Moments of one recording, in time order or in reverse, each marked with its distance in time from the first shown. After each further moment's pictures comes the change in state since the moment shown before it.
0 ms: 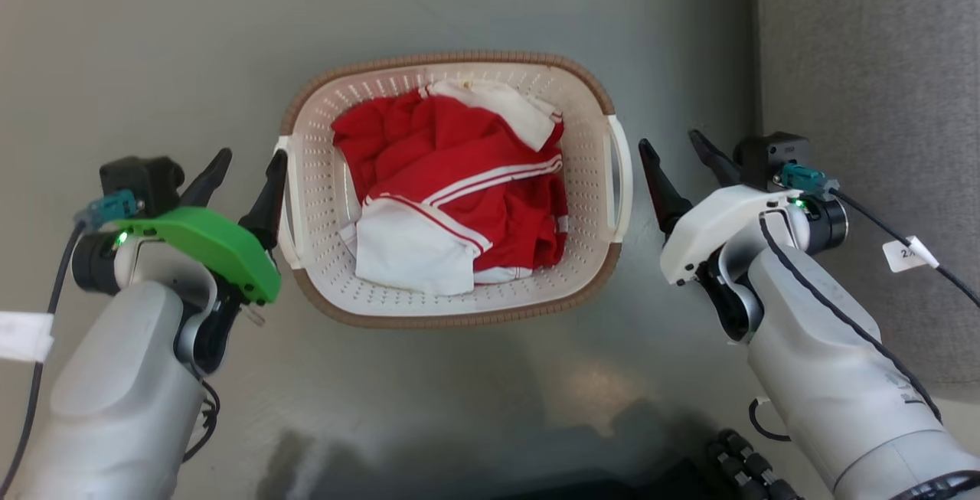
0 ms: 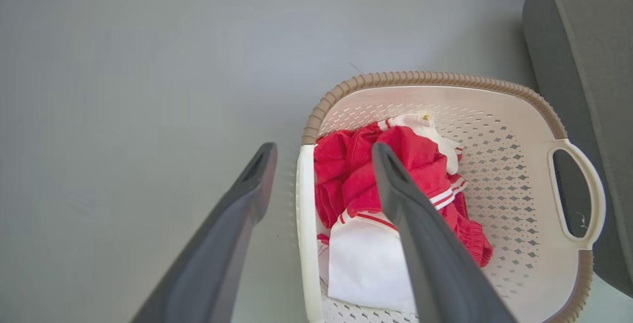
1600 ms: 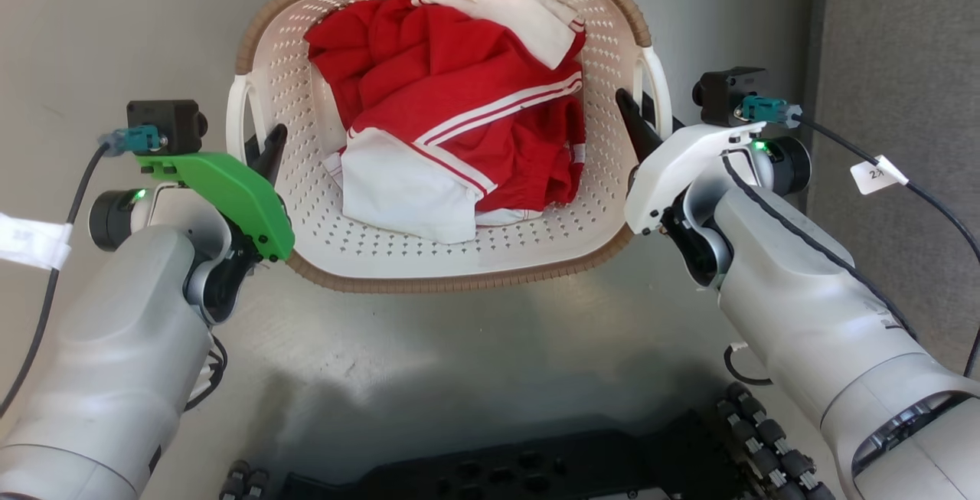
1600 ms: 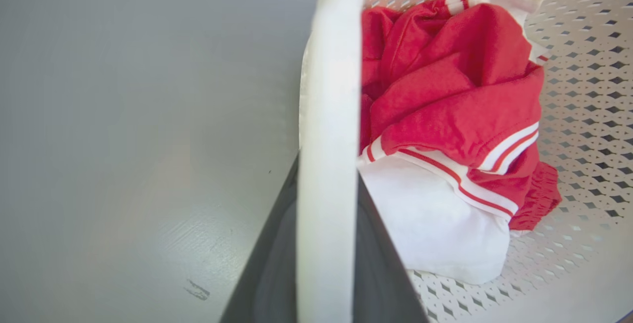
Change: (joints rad) left arm -0.227 -0.002 -0.272 0.191 -0.237 0.003 0.076; right arm -0.221 0.010 0.295 0.151 0.286 -0.002 0.014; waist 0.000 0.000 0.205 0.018
